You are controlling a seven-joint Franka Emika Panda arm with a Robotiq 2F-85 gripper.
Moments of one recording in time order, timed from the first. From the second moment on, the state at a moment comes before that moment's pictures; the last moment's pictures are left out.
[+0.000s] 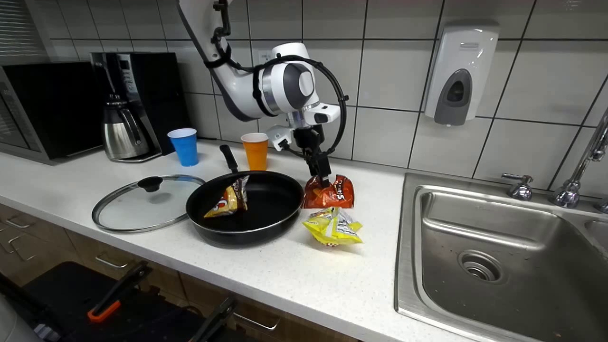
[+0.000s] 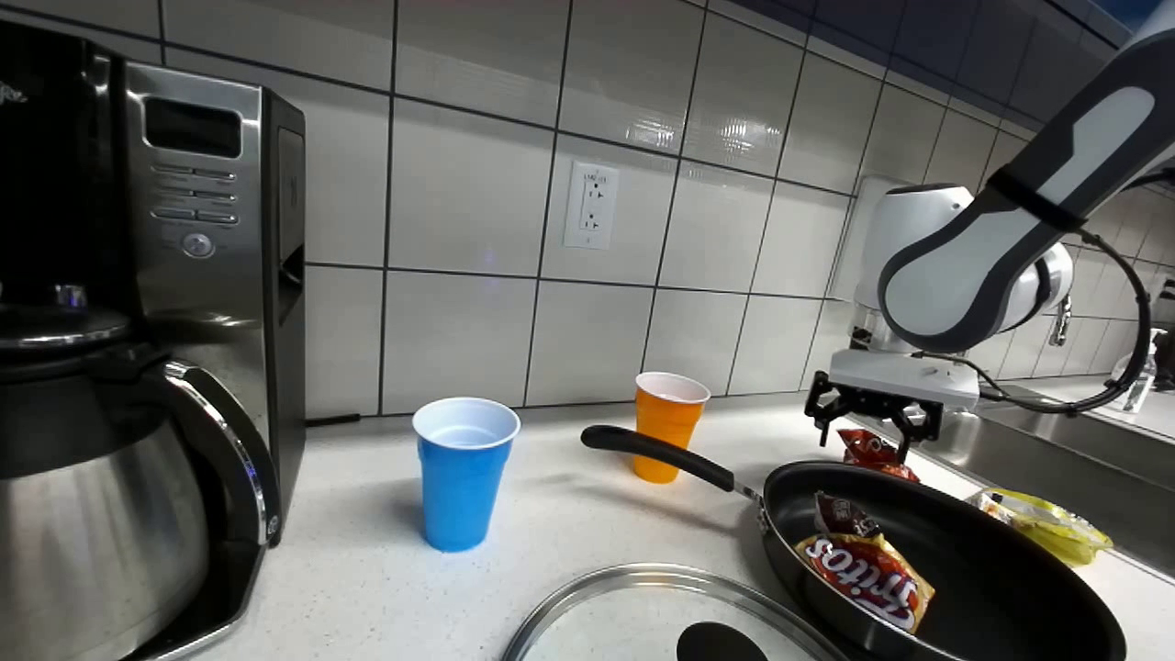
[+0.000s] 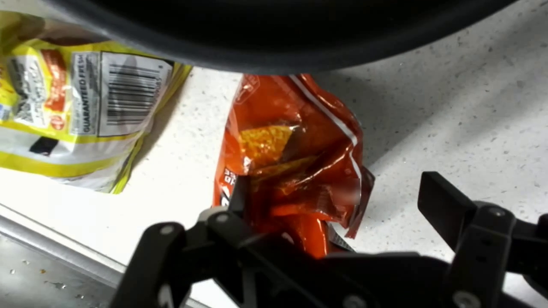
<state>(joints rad) 0.05 0.53 -0.25 -2.07 -0.23 2.68 0.86</state>
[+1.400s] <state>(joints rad) 0.09 0.50 -0.32 -2.02 -0.27 2.47 0.87</state>
